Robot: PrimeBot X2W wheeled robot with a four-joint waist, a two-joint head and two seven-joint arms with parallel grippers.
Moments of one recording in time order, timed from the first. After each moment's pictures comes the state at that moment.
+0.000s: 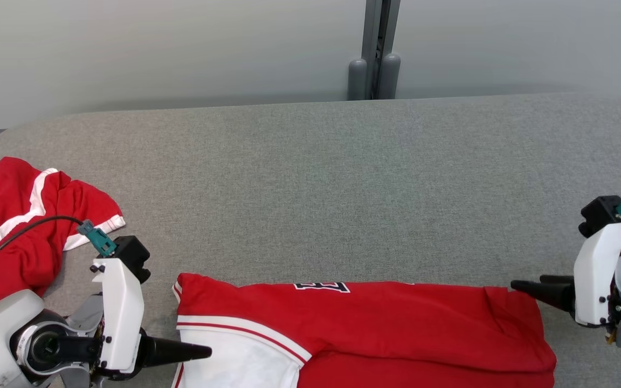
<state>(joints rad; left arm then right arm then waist) -0.73 0.83 -1.22 0.13 -1.75 -0.09 0.79 -0.66 -0.75 1.00 0.45 1.37 0.13 0.54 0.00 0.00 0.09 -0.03</state>
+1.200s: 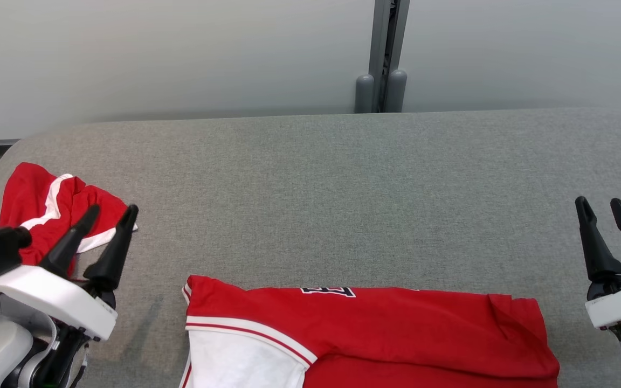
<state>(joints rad) -0.43 0.86 -0.87 -0.01 -1.33 0.15 -0.26 -0.25 -0.46 0.25 0.32 0.85 0.13 -0.26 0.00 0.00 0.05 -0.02</state>
